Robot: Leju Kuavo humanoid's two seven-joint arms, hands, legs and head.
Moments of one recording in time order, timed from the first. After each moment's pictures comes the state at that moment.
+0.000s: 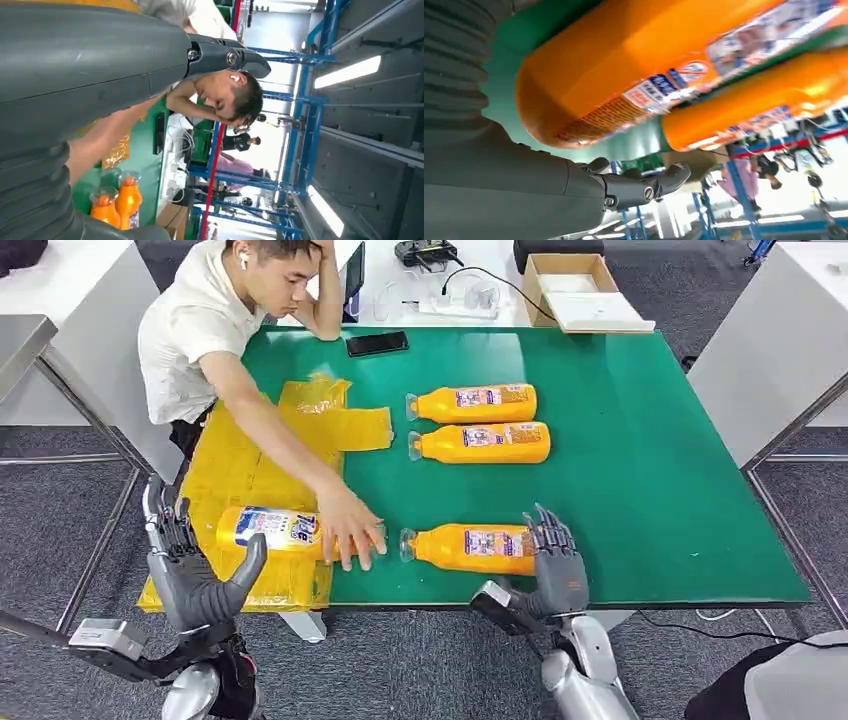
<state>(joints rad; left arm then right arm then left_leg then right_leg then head) 0.04 -0.19 -0.17 -1.66 0.15 0.34 -0.64 -0.23 0.03 -0.01 -0.80 1.05 -0.64 -0.32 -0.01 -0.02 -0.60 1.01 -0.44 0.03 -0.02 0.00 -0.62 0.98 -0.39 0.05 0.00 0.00</state>
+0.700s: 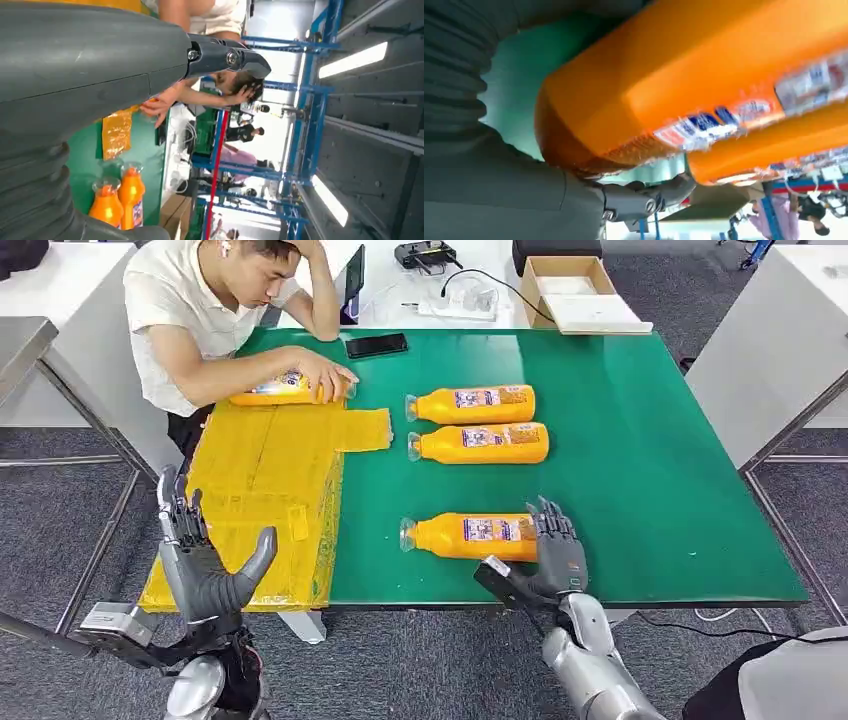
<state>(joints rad) 0.01 -0.19 -0.19 -1.64 0.13 0.33 -0.60 -0.40 -0.01 0.03 -0.56 1.09 -0.50 -0.14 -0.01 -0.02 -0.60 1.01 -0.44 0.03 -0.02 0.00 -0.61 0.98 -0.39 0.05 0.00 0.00</state>
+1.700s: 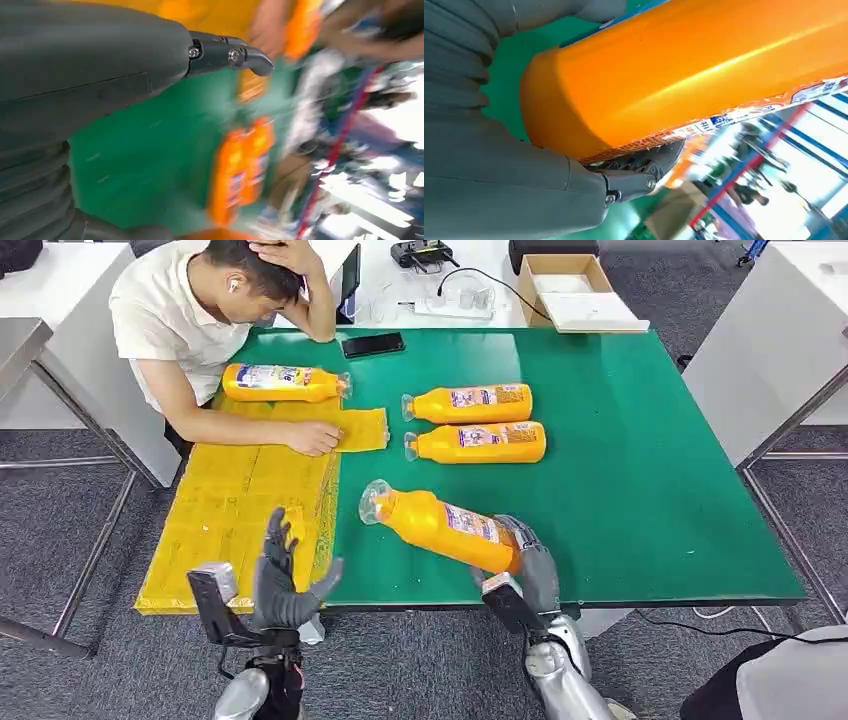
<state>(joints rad) -0.01 -0.19 -0.36 -1.39 0.36 0.36 -0.32 -0.20 0.08 0.13 -0.92 0.38 -0.36 -0.60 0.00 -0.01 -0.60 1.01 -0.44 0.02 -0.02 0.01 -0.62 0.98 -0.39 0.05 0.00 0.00</state>
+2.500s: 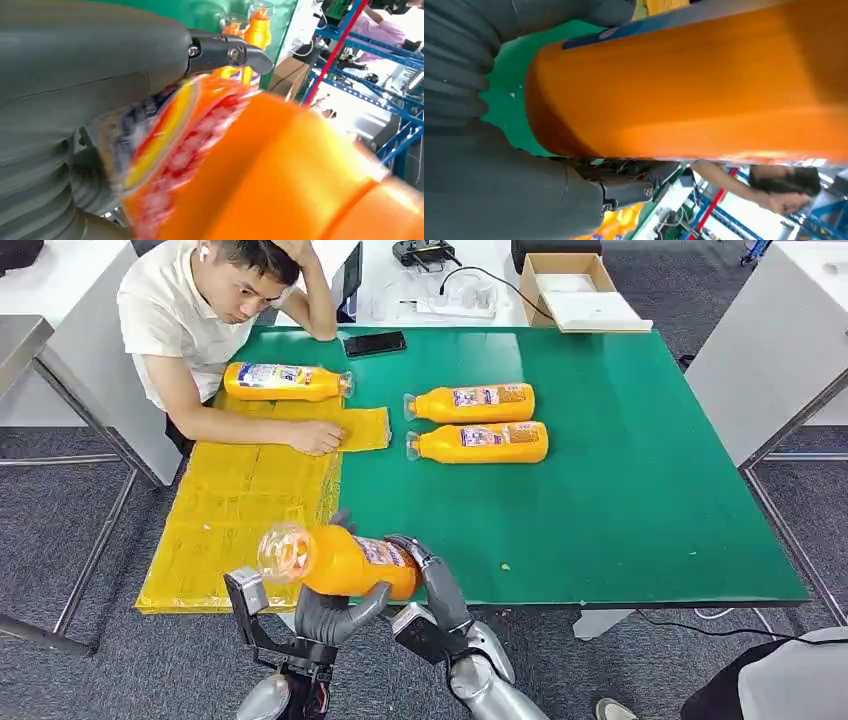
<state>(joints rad) -0.03 -0.17 -0.49 -1.41 0.48 0.12 -0.36 -0.24 0.19 0.45 -0.83 0.33 -0.27 -0.62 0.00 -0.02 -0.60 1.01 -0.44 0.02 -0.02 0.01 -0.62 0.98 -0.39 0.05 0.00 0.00</state>
